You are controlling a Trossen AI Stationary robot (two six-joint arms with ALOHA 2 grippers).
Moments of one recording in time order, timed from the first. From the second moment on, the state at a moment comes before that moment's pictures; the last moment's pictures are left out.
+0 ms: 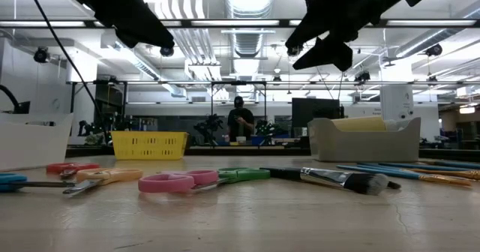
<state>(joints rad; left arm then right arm) -0.31 1.18 0.74 -0.24 -0.39 -0.26 0.04 1.27 0.79 -0.12 0.16 0.55</state>
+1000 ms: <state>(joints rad) -0.31 1.18 0.75 -0.24 -0.39 -0.26 0.22 1.75 1.21 -0.67 0.19 1.04</state>
